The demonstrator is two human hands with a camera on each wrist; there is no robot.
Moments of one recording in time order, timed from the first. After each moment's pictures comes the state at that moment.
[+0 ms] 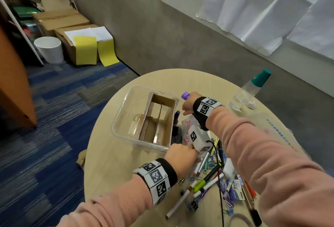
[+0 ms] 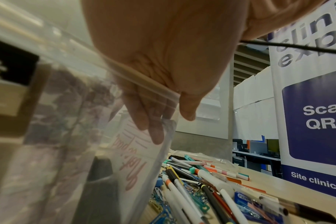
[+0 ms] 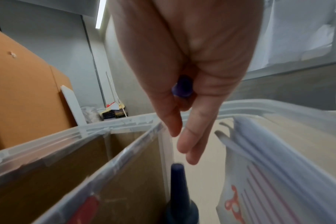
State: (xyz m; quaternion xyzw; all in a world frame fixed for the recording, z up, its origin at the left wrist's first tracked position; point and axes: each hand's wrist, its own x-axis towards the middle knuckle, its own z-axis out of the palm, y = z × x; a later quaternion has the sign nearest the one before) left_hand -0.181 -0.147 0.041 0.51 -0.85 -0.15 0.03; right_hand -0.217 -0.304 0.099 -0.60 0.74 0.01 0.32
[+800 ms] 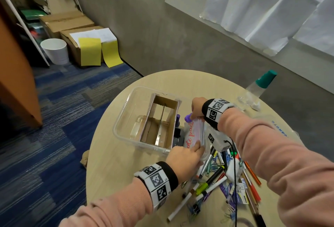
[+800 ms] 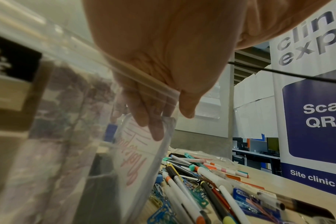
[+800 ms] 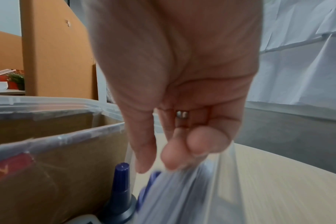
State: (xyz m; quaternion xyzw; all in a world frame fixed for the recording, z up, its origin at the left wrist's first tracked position) left_hand -0.179 -0.145 0.037 0.50 -0.85 -0.16 0.04; right_hand -0.230 -0.303 0.108 -0.74 0.60 0.27 0.13
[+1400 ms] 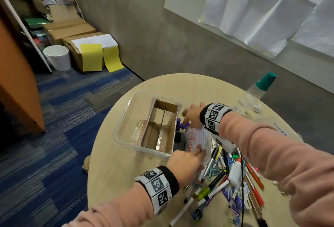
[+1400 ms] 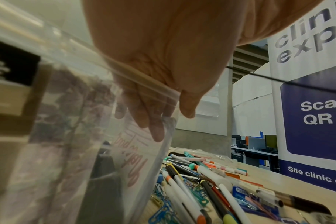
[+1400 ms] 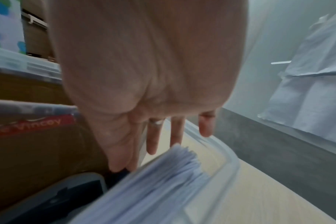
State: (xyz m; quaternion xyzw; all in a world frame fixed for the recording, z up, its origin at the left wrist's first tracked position) left_hand -0.177 -0.146 0.041 0.50 -0.85 -0.16 0.02; right_hand -0.228 -0.297 0.097 -0.81 0.41 0.42 -0.03
